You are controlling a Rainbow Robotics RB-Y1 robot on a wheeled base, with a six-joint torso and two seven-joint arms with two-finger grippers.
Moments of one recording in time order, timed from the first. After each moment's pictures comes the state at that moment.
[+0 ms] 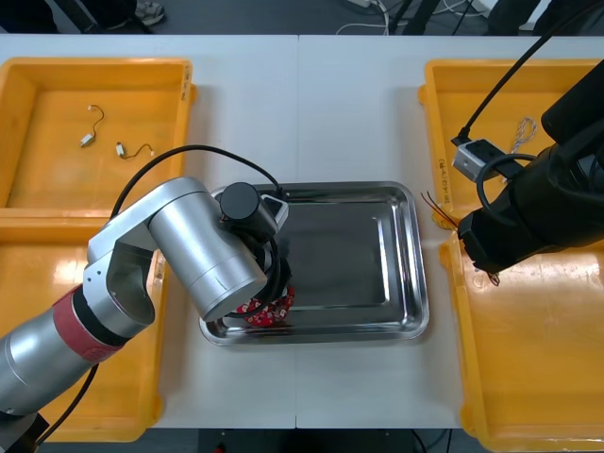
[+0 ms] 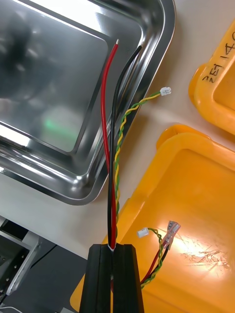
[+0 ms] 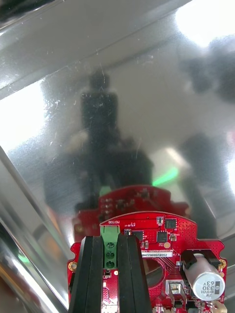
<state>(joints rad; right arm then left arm) -0.54 -0.82 0.20 -2.20 -1.09 1.92 1.15 -0.54 0.46 -0.70 -1.93 0.39 1.59 -1.03</state>
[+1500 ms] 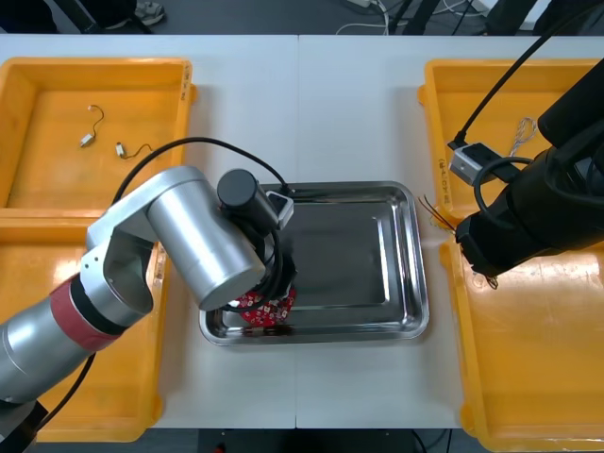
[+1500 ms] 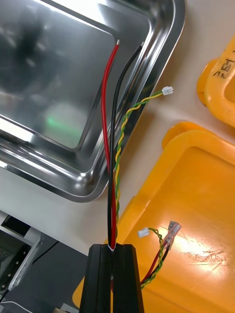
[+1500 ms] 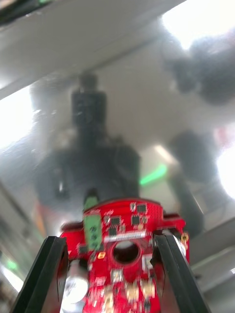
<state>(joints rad) -0.54 -0.82 0.21 -2.20 -1.10 1.92 1.15 -0.58 0.48 -0.69 -1.93 0.49 1.60 -1.03</state>
